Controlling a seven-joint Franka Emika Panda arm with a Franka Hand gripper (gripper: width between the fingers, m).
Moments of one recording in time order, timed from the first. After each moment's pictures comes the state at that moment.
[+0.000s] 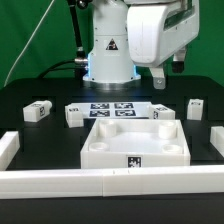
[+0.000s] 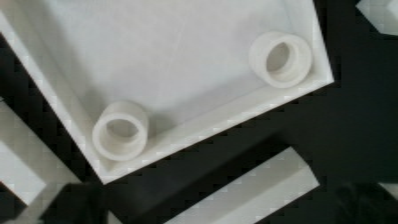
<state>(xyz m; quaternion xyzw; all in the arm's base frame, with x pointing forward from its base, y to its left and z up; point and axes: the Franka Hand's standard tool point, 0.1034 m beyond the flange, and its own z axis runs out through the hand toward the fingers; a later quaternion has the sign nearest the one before) 0.541 0.057 0.125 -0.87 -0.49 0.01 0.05</state>
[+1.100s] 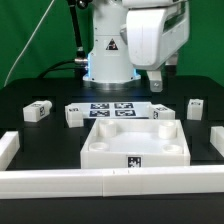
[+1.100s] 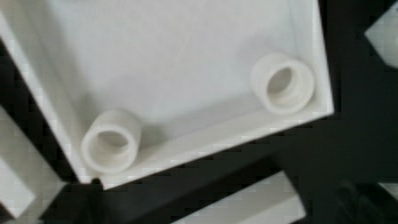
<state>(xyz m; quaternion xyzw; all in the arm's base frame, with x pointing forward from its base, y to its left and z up) 0.519 0.044 0.109 -0.82 -0.57 0.00 0.04</state>
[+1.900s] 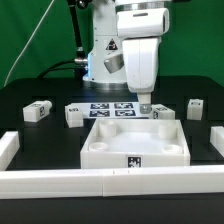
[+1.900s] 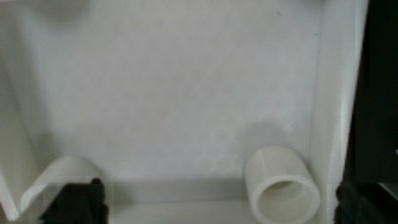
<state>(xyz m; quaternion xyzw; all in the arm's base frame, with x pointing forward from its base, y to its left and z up) 0.501 0.029 0.068 -0.78 -0.63 -0.04 0.00</state>
